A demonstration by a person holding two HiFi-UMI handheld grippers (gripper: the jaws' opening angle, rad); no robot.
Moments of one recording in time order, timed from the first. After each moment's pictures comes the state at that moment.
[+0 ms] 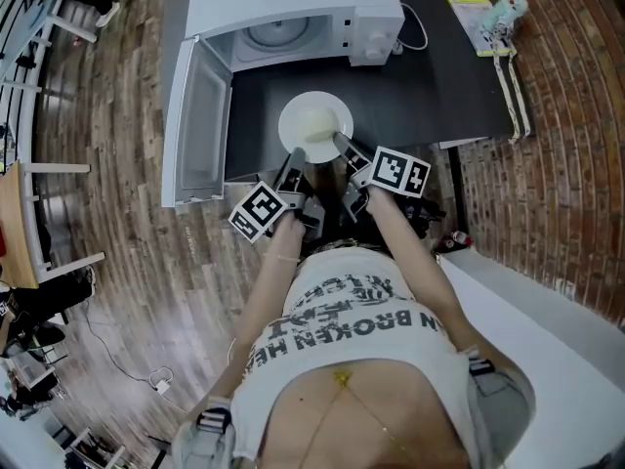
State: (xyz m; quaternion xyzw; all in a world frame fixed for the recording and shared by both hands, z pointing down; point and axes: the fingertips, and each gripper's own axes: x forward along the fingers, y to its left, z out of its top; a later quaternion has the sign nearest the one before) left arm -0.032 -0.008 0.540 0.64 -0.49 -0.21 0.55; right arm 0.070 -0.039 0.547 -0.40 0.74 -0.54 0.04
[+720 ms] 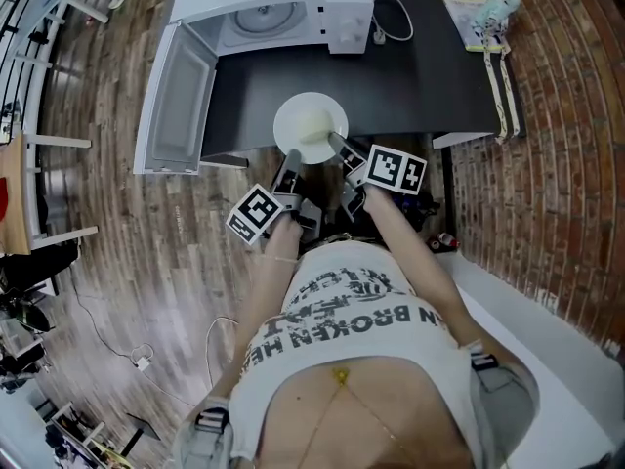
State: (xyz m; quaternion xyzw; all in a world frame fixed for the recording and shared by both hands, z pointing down) left arm 0.044 0.043 0.537 0.61 -0.53 -0.24 0.54; right arm 0.142 0.001 0.544 -0.35 0.76 -0.55 0.01
